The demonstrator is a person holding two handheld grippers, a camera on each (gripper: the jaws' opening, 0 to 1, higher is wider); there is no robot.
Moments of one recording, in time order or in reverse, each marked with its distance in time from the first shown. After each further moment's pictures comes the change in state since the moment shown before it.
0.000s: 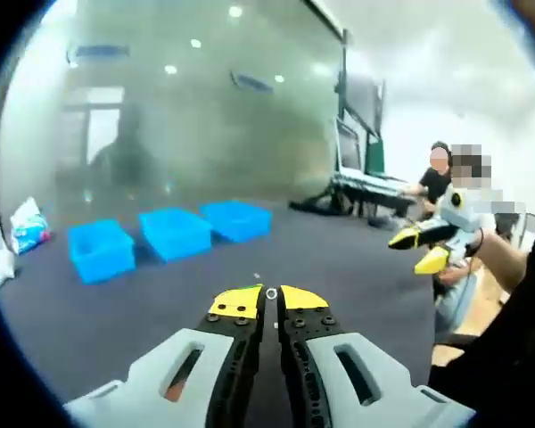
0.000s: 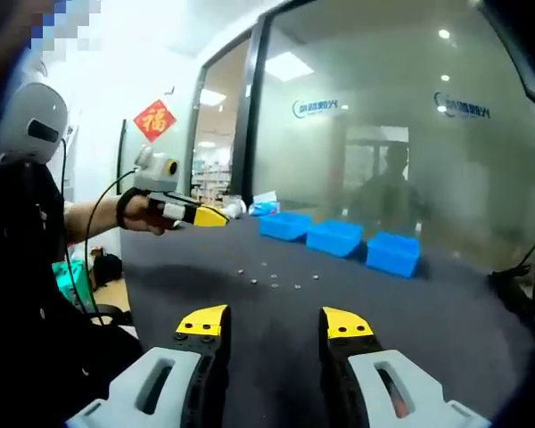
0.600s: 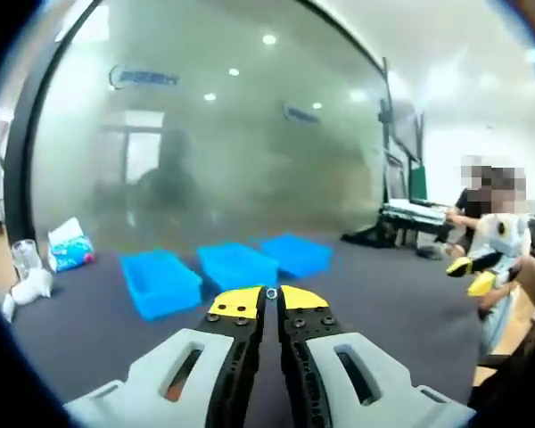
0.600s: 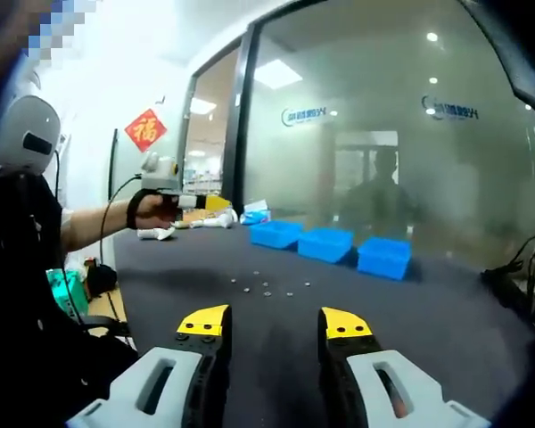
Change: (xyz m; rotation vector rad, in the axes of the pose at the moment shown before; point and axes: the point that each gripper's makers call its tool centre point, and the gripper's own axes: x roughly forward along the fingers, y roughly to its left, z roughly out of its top) left arm 0.005 0.094 0.045 0.003 -0.108 0.200; right arm -0.003 -0.008 0.005 0.030 -0.034 -0.045
